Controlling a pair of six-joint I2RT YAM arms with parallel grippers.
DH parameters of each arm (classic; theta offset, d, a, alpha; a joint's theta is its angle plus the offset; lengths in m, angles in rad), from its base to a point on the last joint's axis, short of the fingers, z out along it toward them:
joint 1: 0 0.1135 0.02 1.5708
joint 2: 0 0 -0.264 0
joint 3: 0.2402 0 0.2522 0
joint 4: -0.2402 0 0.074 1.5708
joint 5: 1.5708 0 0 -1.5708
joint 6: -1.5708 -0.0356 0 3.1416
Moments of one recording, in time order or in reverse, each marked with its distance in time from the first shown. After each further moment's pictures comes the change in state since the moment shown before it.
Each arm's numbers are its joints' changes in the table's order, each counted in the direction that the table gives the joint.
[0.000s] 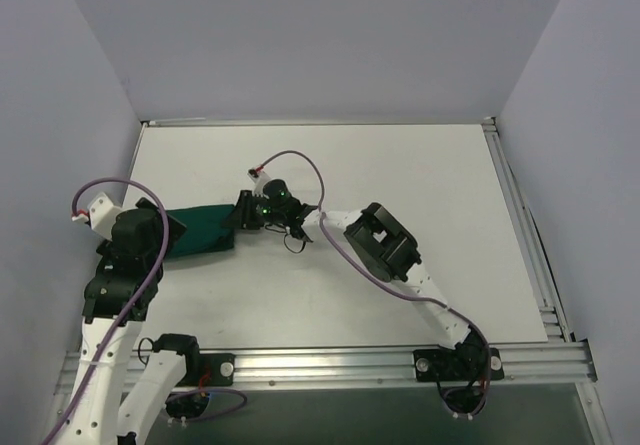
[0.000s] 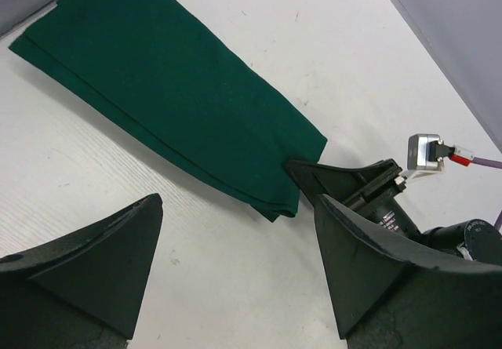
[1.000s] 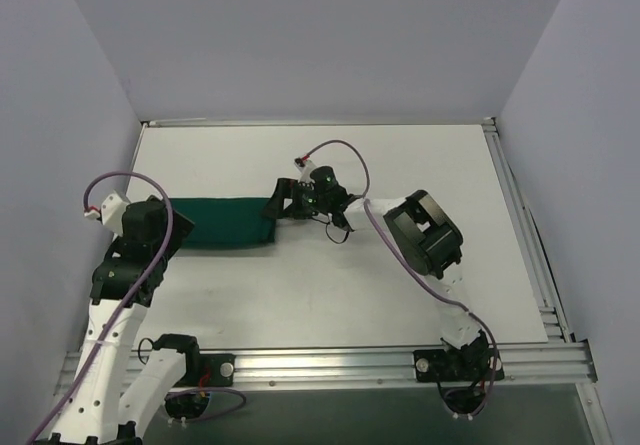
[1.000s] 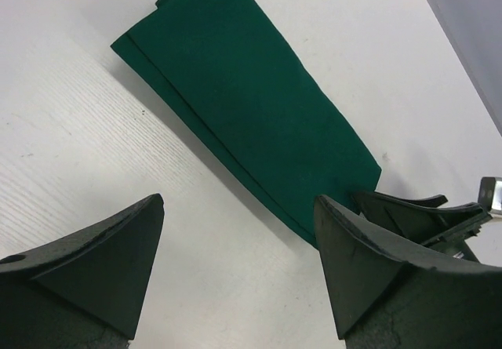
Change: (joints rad) left arm 0.000 -0.080 -0.004 -0.007 0.080 0.080; right arm -0.190 0.300 -0.415 -0.014 -0.054 0.134
